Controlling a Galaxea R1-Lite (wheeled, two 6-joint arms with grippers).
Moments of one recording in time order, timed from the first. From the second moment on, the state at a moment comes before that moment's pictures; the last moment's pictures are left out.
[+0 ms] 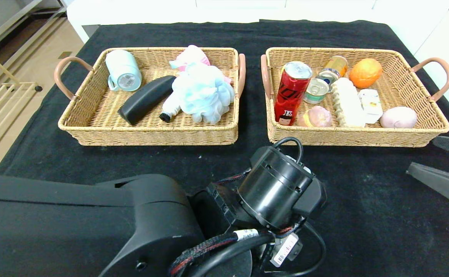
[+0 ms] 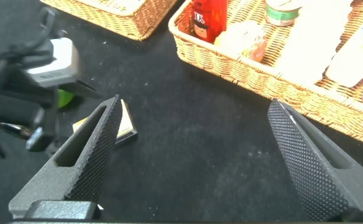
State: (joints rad) left arm -1.06 1.87 -1.32 0.18 0.46 -0.08; right arm 0.23 1.02 -0.63 -0.35 0.39 -0.05
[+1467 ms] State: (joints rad) left arm -1.06 1.93 -1.31 0.18 0.46 -0.10; right arm 0.24 1.02 -0.62 -0.35 0.39 -0.05
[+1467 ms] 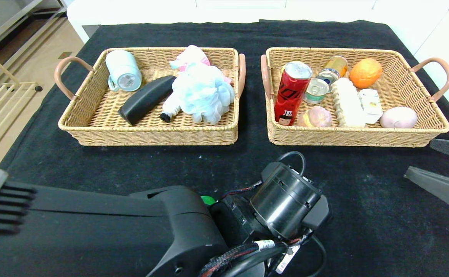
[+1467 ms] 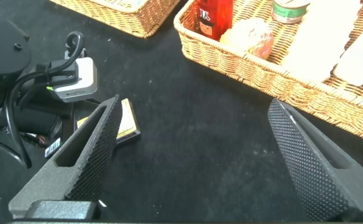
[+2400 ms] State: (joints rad) left arm -1.06 1.91 -1.33 0.19 0.46 -0.10; right arm 0.24 1.02 -0.62 -0.35 0.39 -0.05
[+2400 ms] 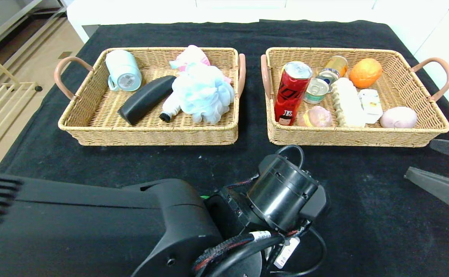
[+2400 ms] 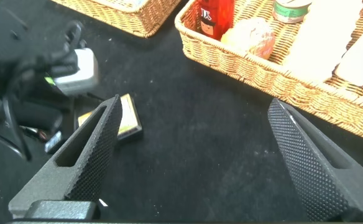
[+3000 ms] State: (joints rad) left arm -1.02 1.80 -1.34 0.18 0.45 -0.13; right arm 0.25 1.03 -0.61 -0.35 0.39 -0.05
